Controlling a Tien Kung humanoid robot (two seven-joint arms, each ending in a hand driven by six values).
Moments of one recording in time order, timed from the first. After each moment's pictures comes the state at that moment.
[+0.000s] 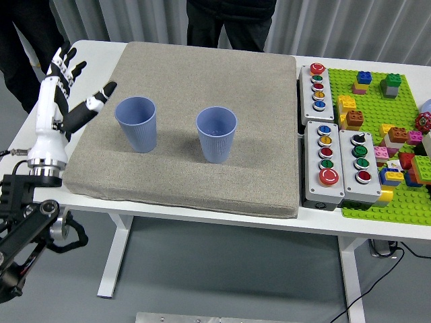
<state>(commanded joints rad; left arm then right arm) -0.27 0.33 -1.15 -1.55 1.10 0.52 -0.32 0.23 -0.08 1.17 0.18 -1.38 -0.08 -0.28</state>
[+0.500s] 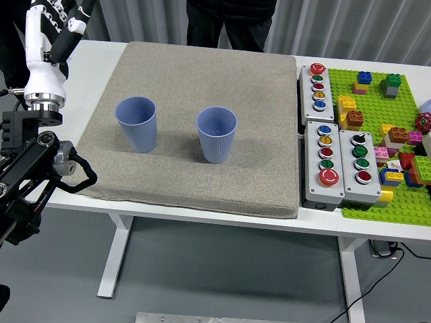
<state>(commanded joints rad) -0.52 0.34 -1.16 -1.32 0.86 0.44 -0.36 0.25 -0.09 1.15 0.18 -1.36 -0.08 -0.28</state>
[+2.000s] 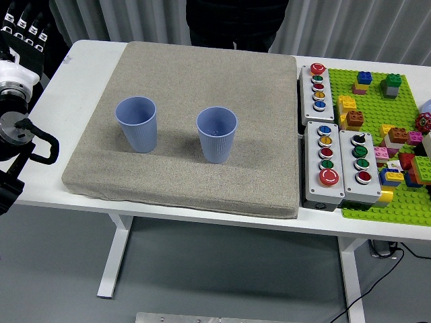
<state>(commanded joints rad) -0.65 0.38 -1.22 -0.90 0.14 0.02 -0.32 0.25 -0.08 1.13 0.18 -1.33 -0.09 -0.28</state>
